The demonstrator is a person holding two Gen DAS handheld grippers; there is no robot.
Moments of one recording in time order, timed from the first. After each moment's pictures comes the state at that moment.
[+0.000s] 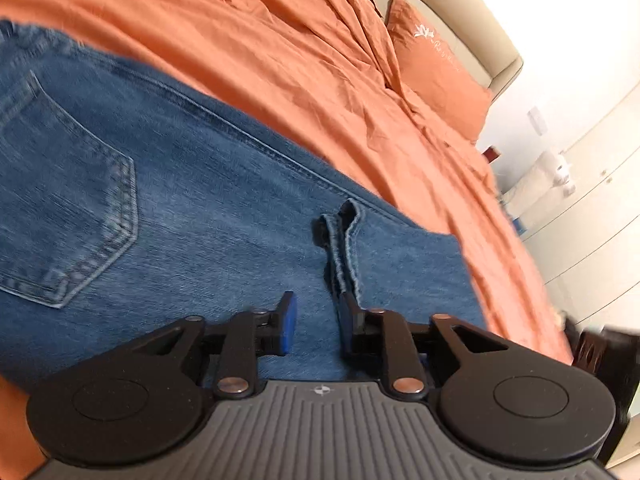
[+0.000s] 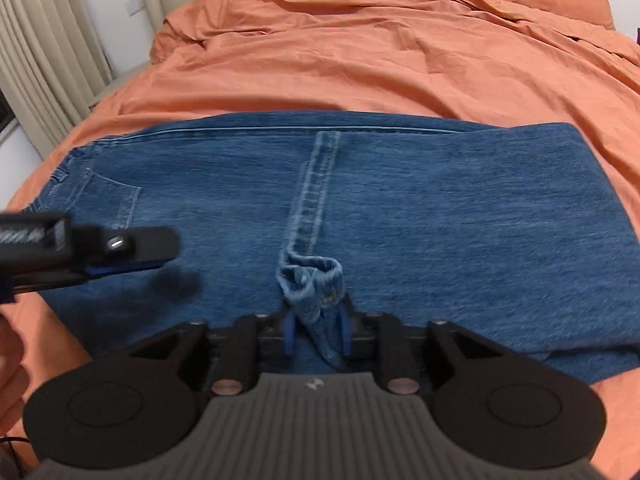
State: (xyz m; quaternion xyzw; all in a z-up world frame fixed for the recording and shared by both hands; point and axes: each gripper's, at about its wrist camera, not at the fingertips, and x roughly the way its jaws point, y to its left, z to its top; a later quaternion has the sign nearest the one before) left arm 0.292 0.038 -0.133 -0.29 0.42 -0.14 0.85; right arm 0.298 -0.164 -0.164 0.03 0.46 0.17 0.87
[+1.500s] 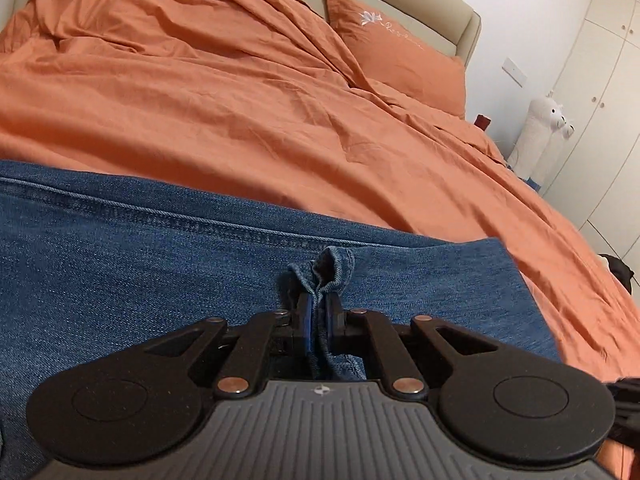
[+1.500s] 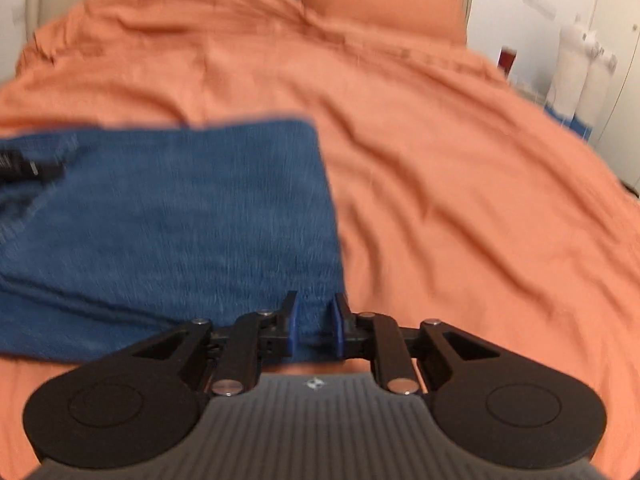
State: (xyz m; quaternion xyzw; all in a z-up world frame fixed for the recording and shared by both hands) left arm 0.344 -0.018 -0.164 -0.12 0.36 -0.16 0.91; right arm 0.277 -0.318 -0.177 -0.06 0.43 -0.04 0.90
